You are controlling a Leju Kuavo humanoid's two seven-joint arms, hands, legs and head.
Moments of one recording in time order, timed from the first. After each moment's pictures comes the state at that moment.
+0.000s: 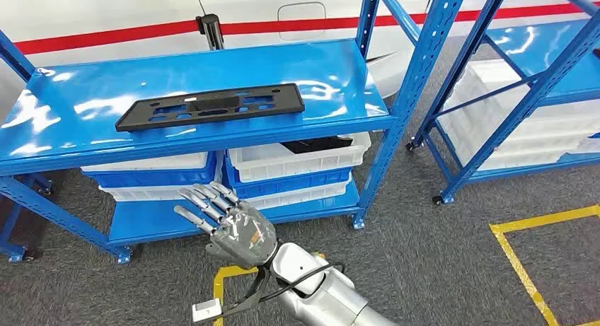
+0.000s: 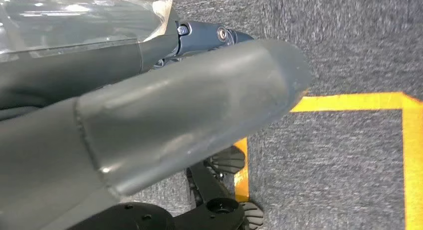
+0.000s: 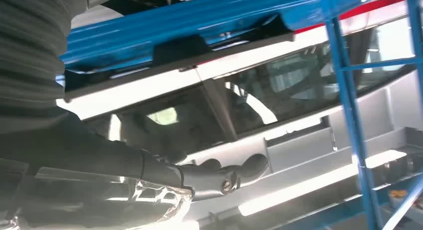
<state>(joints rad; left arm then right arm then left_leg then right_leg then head) -0.05 -0.07 0.26 -0.19 -0.26 0.13 -0.42 -0.38 0.18 0.73 -1.02 1.27 -0.69 -0.30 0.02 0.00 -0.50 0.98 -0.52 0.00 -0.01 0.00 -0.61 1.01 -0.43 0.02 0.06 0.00</state>
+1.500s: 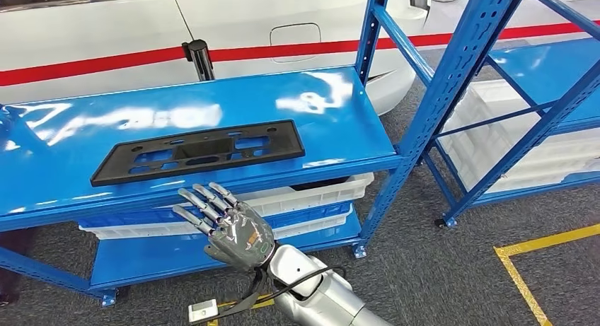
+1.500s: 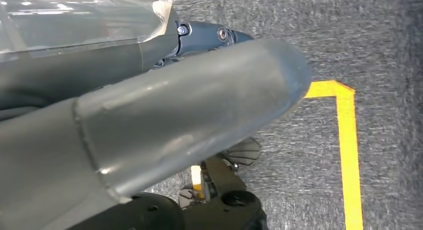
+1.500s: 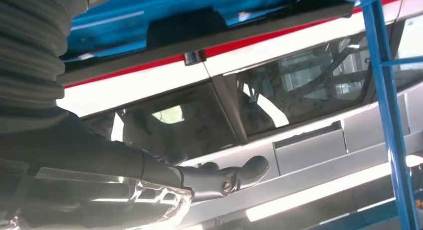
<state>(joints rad) -0.05 -0.07 0.26 -0.19 -0.27 0.13 -0.41 -0.38 0.19 0.73 -1.00 1.28 -0.69 -0.30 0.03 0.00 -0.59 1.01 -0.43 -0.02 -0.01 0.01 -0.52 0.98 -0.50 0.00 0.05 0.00</state>
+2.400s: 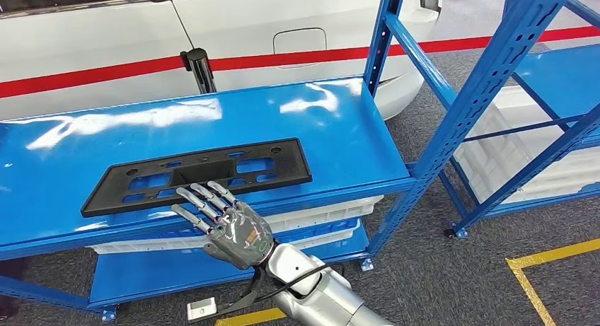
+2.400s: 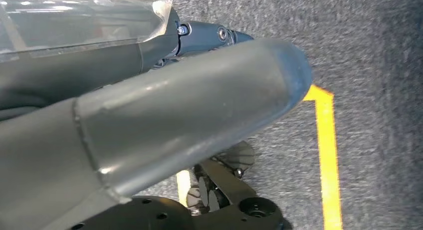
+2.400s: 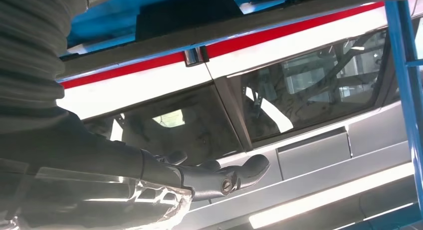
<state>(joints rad) -0.05 -0.07 0.26 -0.19 -0.28 0.13 -0.41 -0.38 0.20 0.73 -0.98 1.28 -0.69 -0.28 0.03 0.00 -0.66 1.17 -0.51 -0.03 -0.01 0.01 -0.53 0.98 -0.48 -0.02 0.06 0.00</state>
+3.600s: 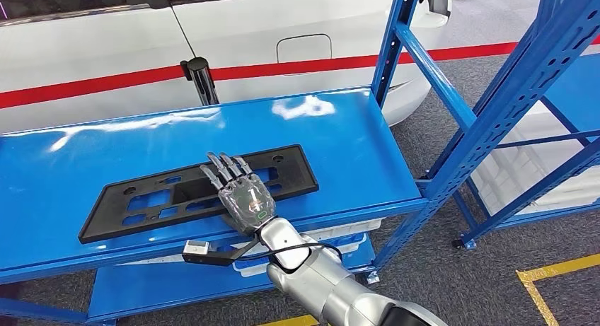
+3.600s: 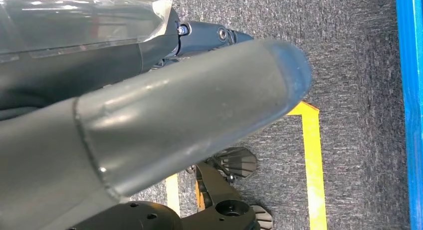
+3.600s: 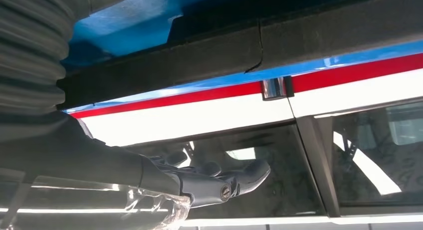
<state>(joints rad) -0.05 -0.08 0.28 -0.19 -0.31 0.18 -0.38 -0.57 0.28 0.69 -0.66 1.38 -0.61 0.06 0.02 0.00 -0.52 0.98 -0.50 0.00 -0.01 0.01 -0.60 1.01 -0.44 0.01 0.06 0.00</state>
